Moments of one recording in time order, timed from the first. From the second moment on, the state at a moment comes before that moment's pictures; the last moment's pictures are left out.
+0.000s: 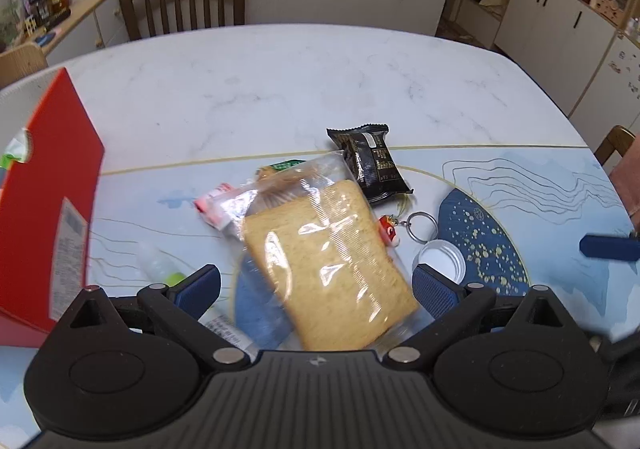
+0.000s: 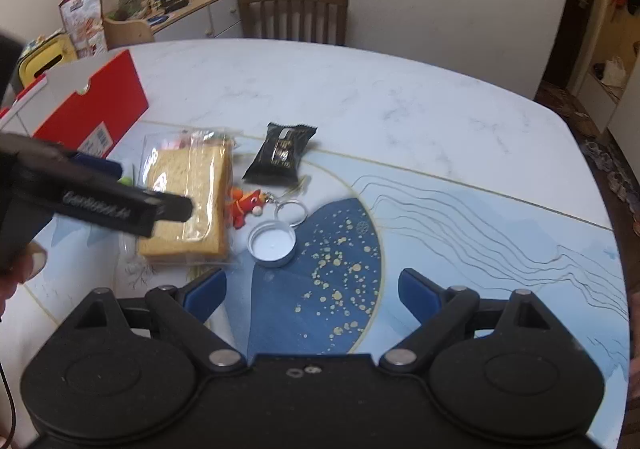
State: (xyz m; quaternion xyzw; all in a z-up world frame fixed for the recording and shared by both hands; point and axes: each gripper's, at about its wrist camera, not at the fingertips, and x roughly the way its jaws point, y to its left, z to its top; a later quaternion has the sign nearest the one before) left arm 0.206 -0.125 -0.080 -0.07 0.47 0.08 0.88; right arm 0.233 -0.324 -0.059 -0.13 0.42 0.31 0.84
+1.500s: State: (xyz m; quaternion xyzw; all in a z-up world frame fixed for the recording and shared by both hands) left arm 0.229 -0.108 -0.101 -0.13 0.49 0.14 0.85; right arm 0.279 -0.292 -0.112 -0.08 0.44 0.34 0.83
